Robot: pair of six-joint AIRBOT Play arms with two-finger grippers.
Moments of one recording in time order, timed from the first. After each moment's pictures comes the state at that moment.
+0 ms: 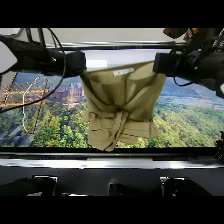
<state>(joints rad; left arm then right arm) -0.59 -1.39 2.01 1.62 -1.45 -2.09 0.56 -1.05 1.71 -1.97 1.33 2.06</state>
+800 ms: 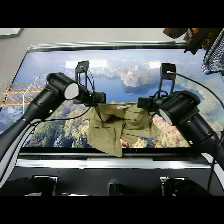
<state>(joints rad) -0.63 -1.49 1.58 1.61 -1.19 -2.16 0.56 -1.05 1.15 -1.97 1.13 2.33</state>
